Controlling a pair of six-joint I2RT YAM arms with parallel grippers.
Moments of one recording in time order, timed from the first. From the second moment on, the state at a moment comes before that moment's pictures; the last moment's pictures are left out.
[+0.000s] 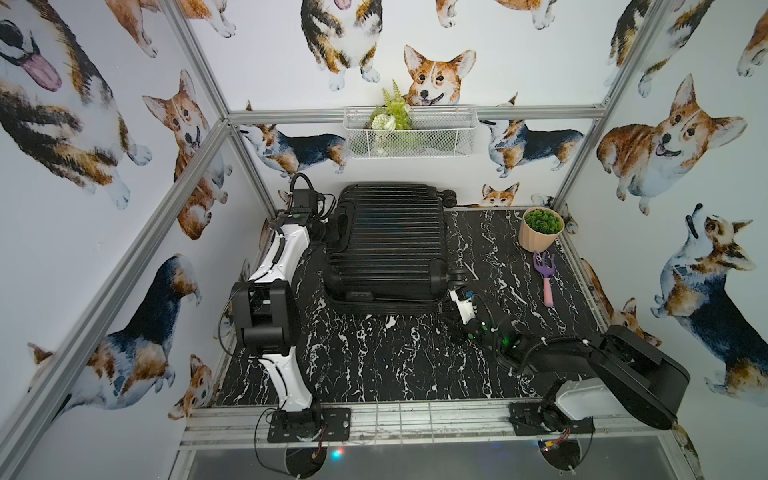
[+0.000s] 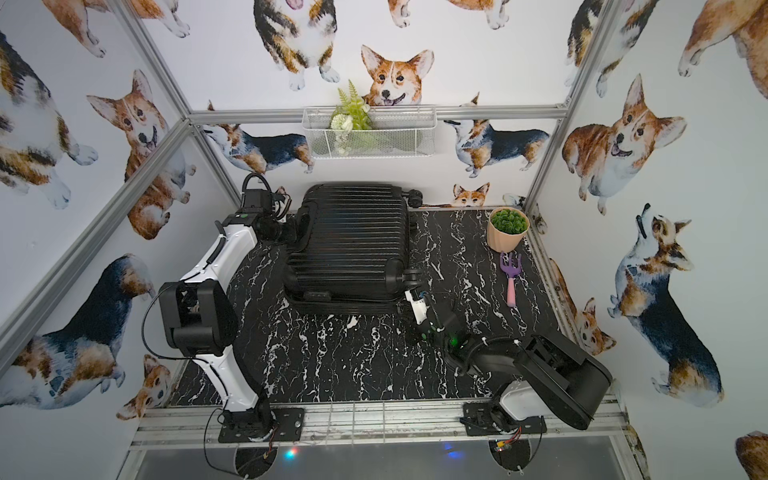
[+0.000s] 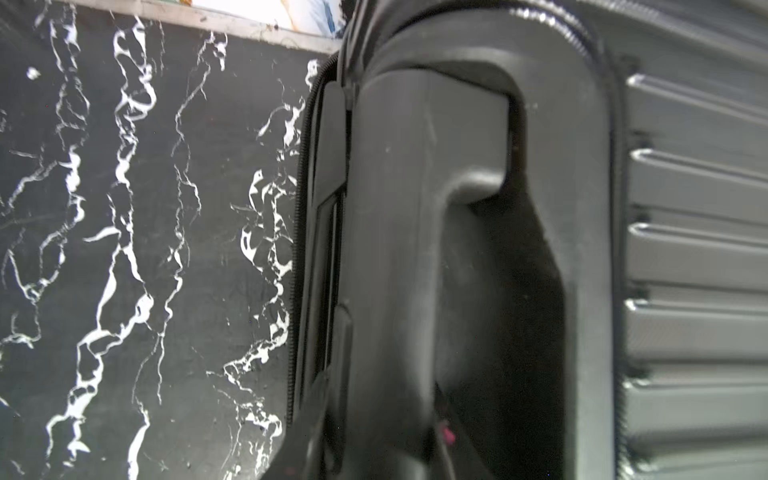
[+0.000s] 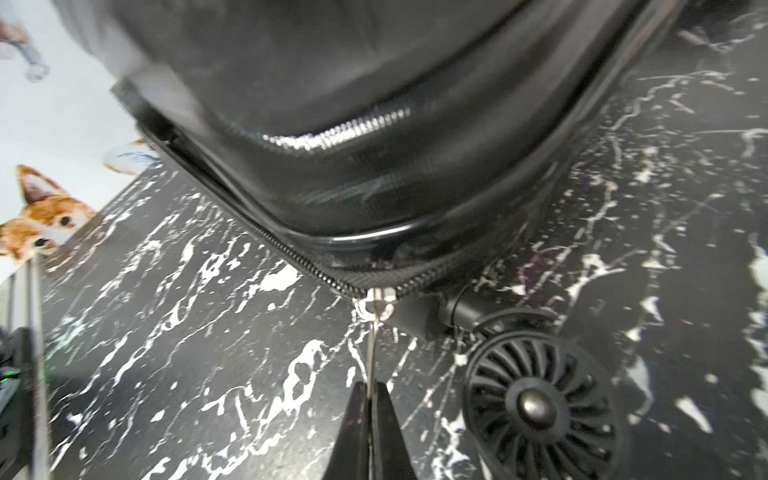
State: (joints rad) left arm -0.01 1.84 1.61 -0.68 0.23 -0.17; right arm 0.81 1.38 0.31 0.61 -0.08 0.34
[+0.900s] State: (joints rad) left arm -0.01 1.63 1.46 -0.74 0.21 -0.36; right arm 0.87 1.28 0.33 0.47 -0.09 0.23
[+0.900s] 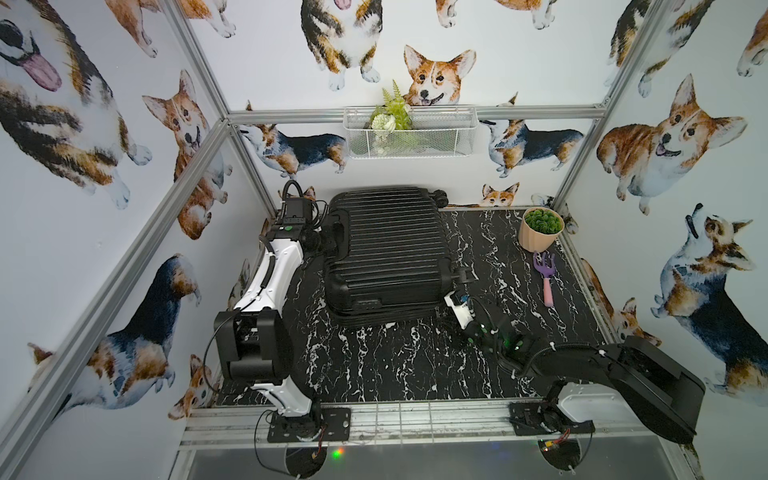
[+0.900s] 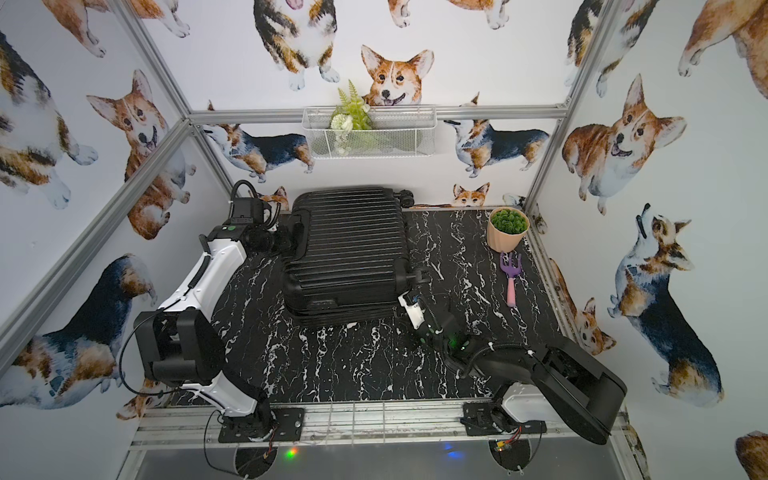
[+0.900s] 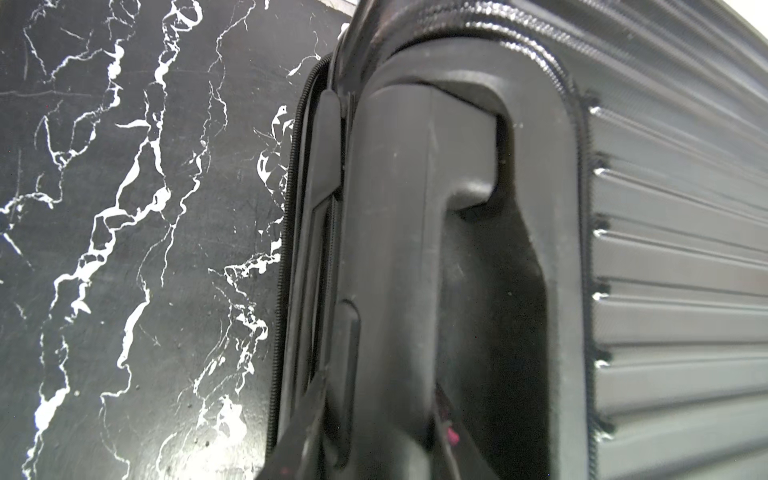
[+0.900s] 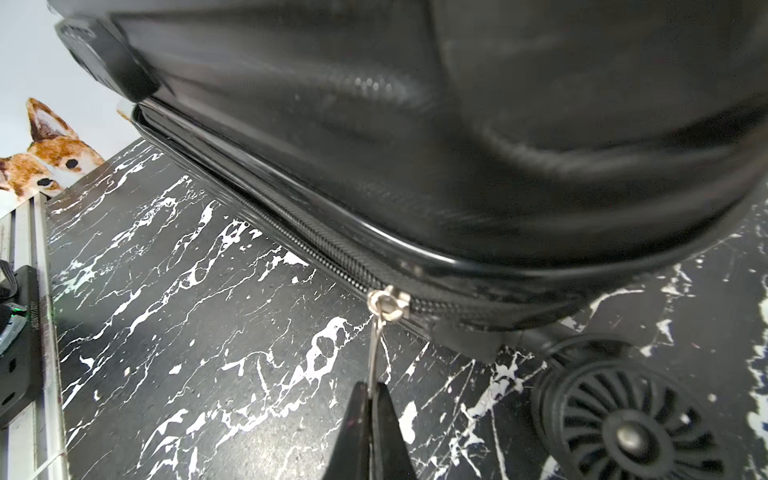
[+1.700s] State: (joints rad) left arm -0.01 1.56 1.36 -0.73 0.22 -0.39; right arm 0.88 1.38 0.43 0.43 0.10 0.25
